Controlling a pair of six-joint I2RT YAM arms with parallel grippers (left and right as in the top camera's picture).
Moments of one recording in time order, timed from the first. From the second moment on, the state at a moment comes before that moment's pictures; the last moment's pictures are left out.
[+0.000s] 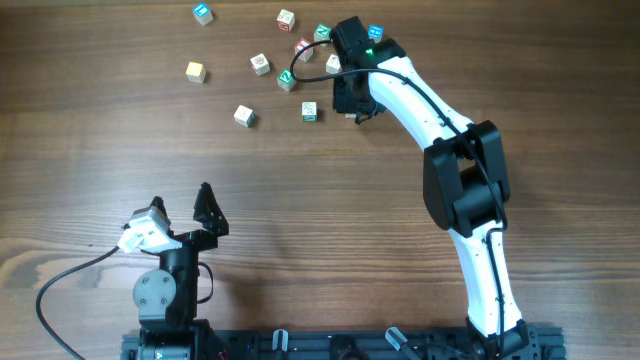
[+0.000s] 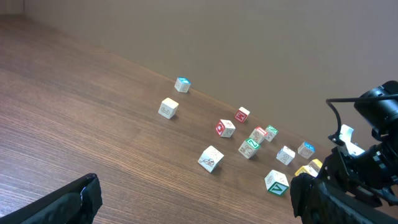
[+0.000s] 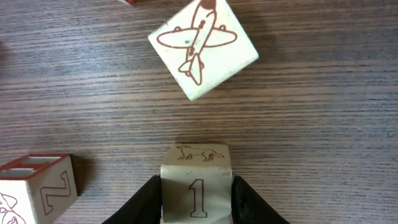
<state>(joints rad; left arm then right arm) 0.02 0.02 0.01 -0.07 -0.06 -0.42 0.44 2.41 2.04 -0.95 0.05 0.47</state>
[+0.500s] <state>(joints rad) 0.02 0.02 0.01 -0.07 -0.06 -0.42 0.44 2.32 2.04 -1.03 0.01 0.39</state>
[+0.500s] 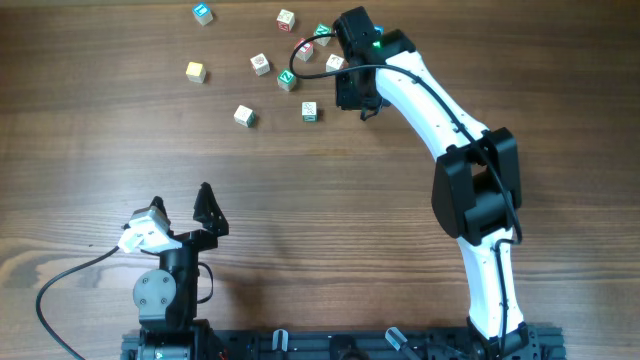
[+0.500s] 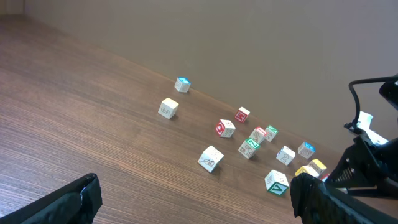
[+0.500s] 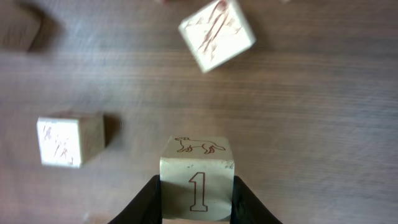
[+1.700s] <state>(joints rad) 0.02 0.02 0.01 -0.07 -0.06 -0.42 0.82 2.31 1.85 -0.91 0.10 0.10</state>
